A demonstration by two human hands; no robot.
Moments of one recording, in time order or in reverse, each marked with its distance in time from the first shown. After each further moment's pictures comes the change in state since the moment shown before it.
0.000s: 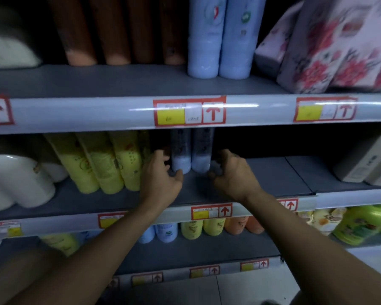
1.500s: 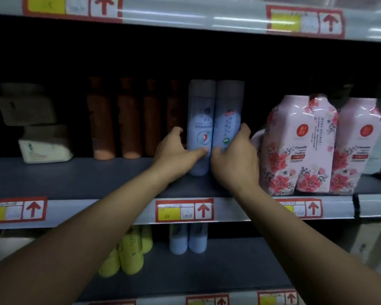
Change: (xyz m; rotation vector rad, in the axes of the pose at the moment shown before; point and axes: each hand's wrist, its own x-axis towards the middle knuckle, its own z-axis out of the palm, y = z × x) left_hand 0.154 0.192 -0.057 -0.146 -0.055 0.072; right_hand 0.069 -0.135 -0.165 0.264 0.543 0.031
